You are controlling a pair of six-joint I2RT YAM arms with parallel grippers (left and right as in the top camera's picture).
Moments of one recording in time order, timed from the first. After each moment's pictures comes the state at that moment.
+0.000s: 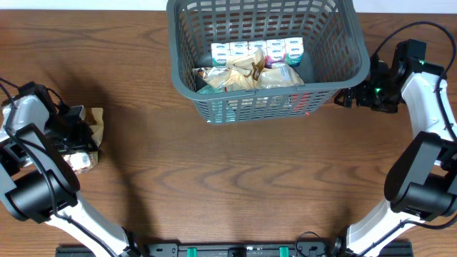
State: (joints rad) left arm 0.53 2.02 1.34 -1.01 0.07 0.39; right arm -0.29 1.92 1.50 -0.96 -0.23 -0.16
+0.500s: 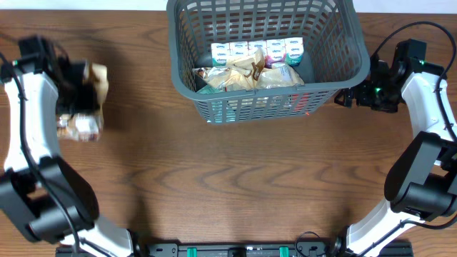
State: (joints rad) left arm 0.32 1.80 1.60 -1.15 0.10 0.27; right arm -0.29 1.92 1.50 -0.95 -0.23 -0.16
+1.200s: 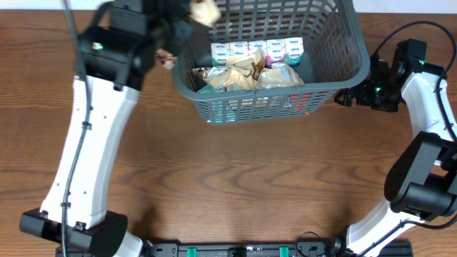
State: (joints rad) left arm -0.33 1.71 2.06 -0.96 -0.06 0.42; right arm -0.29 1.92 1.50 -0.94 -0.23 -0.16
